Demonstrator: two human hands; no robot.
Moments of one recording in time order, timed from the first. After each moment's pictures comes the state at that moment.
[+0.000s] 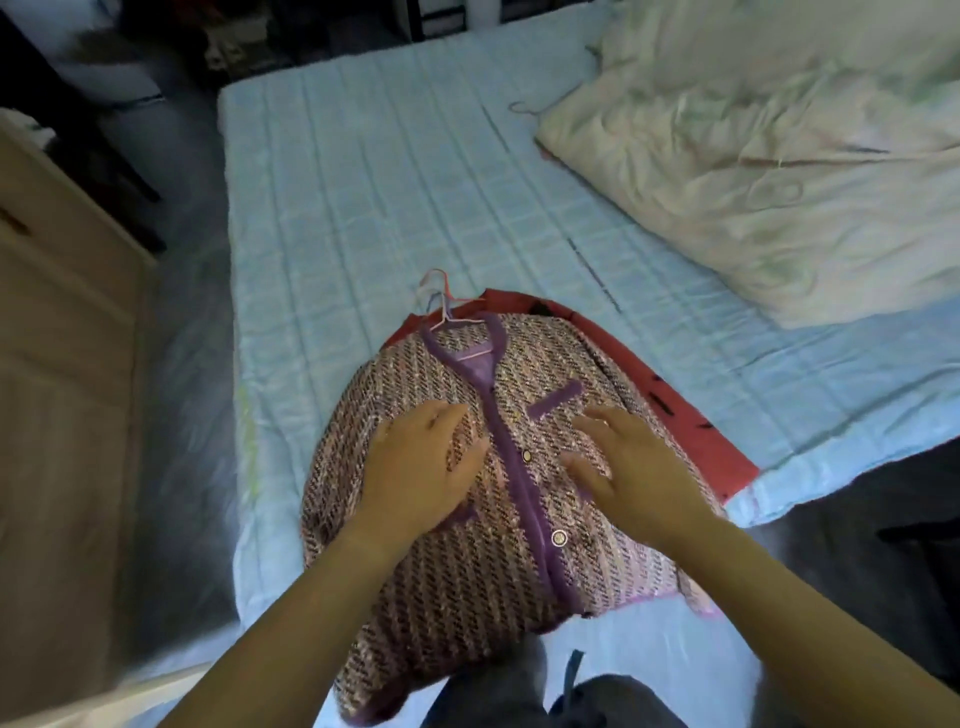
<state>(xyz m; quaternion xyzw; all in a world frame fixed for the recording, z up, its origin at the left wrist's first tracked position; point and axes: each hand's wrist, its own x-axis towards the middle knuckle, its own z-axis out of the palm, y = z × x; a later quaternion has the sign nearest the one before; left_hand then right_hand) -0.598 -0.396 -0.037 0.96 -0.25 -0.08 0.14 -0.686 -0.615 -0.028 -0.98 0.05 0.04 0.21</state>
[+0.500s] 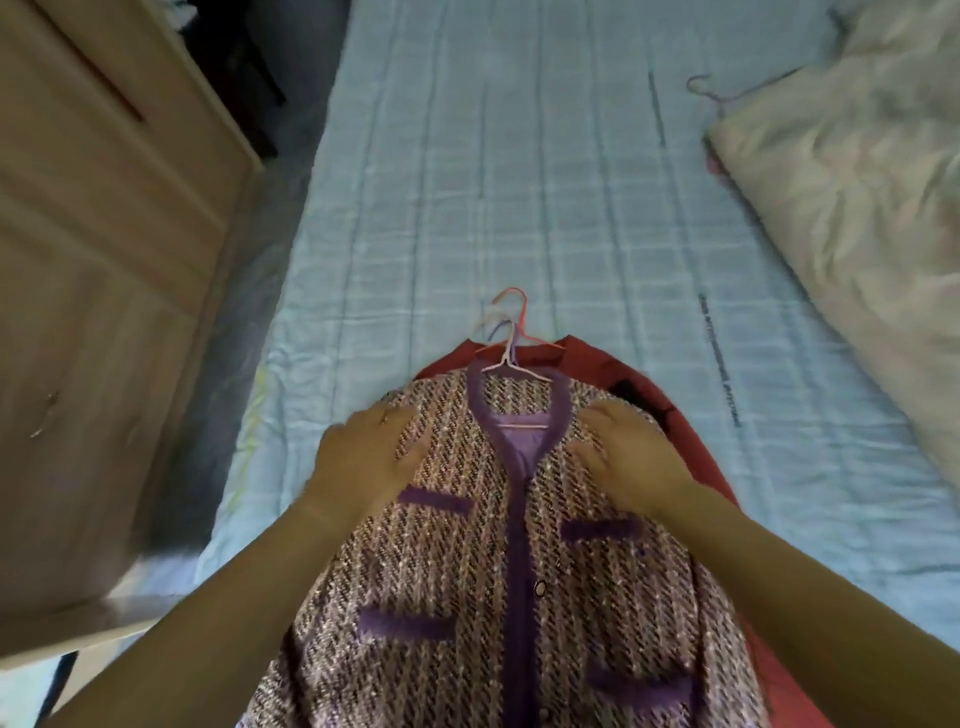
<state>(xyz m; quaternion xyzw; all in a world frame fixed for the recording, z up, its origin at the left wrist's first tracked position) -0.426 -0.388 -0.126 0.98 -0.05 -0.16 0.07 -0.412 -0.687 -0.147 -0.96 -0.12 0.17 0.18</state>
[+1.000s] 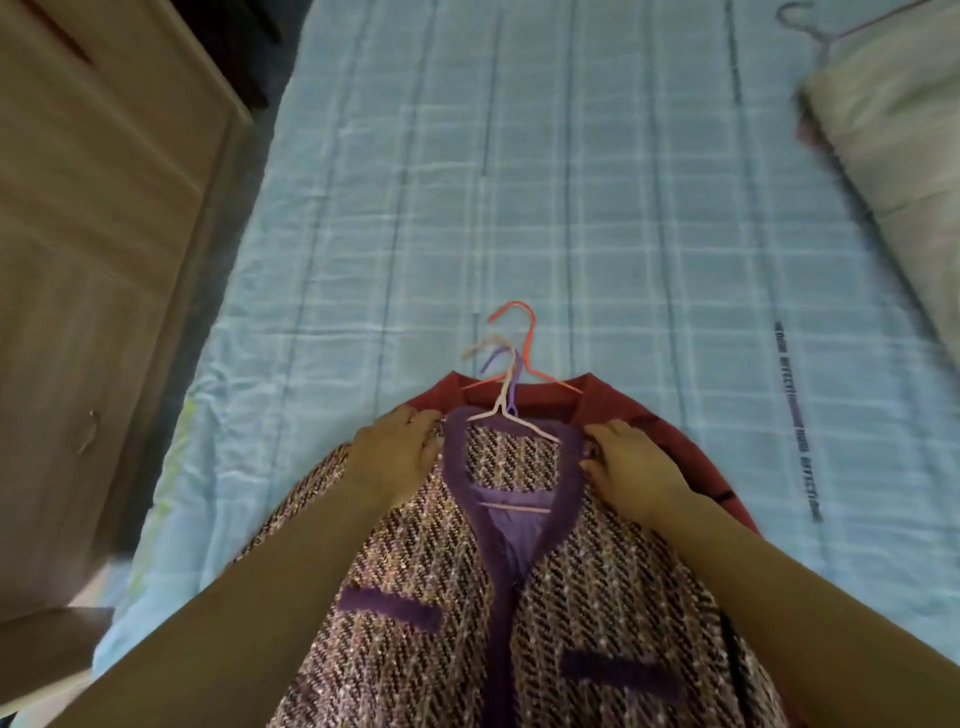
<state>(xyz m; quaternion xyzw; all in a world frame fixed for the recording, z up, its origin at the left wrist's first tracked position) -0.292 -0.421 -0.274 0.97 -0.02 -0.23 0.09 -0.281 -0.702 -0.282 -0.94 -0.10 0.29 0.17</state>
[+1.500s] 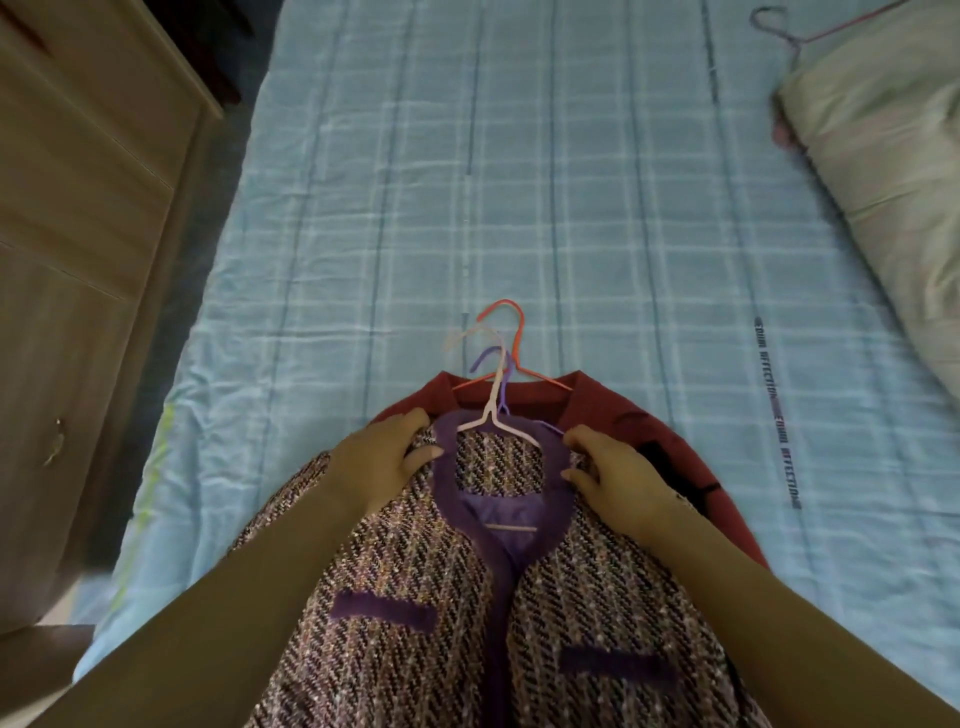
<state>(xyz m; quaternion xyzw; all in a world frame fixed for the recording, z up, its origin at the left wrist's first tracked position) -0.293 -0.408 -0.265 0.95 -0.07 -0.24 0.20 -0.300 -0.694 -0.271 -0.92 -0.09 0.24 0.30</state>
